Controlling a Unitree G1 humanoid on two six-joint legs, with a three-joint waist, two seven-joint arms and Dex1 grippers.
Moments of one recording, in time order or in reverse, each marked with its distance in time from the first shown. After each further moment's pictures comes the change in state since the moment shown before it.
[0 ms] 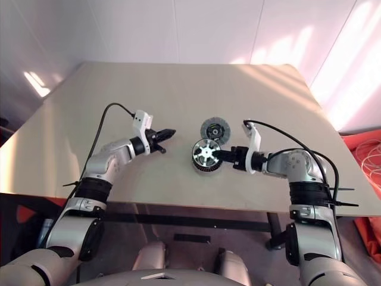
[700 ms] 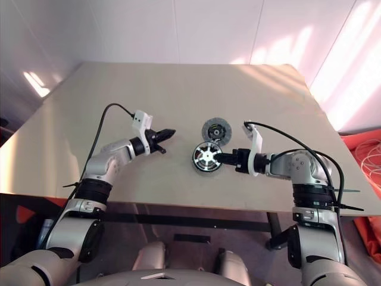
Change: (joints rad) left arm 0.009 -0.001 0.000 -0.011 0.000 -0.010 0.006; right arm 0.029 -0.006 -0.020 -0.080 -0.001 0.081 0.004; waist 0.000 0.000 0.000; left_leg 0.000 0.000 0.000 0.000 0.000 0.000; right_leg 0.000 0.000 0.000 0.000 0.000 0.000
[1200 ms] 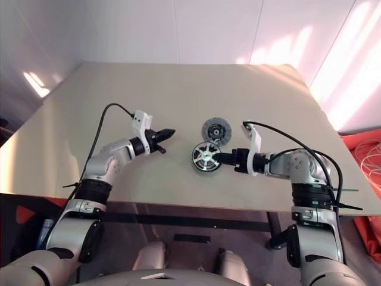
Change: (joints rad) left arm 0.004 0.000 0.000 -0.008 0.000 0.000 0.007; right arm -0.007 0.006 -0.003 0.000 -0.001 0.002 0.001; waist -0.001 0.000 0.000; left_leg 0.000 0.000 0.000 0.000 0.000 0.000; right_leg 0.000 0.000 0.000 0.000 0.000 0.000
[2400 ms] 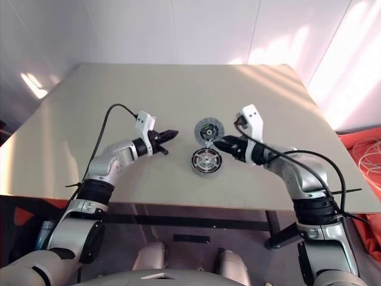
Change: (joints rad) left arm 0.000 -0.011 -0.018 0.000 0.000 -0.008 -0.009; right arm 0.144 -0.129 0.305 -0.303 -0.361 -0.644 0.113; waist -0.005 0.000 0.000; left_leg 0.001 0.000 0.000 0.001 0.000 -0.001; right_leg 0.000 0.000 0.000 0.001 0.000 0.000
